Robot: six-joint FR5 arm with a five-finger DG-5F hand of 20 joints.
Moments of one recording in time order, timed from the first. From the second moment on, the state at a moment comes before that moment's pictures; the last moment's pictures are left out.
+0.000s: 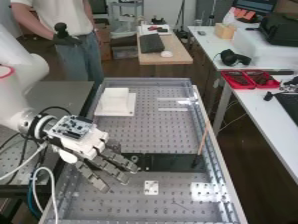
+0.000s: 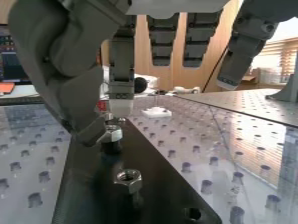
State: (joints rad) arm 1.42 -1.91 -2.26 -2.23 -1.36 -0.74
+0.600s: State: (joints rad) arm 1.41 -1.92 -2.25 -2.23 -1.37 -0.75
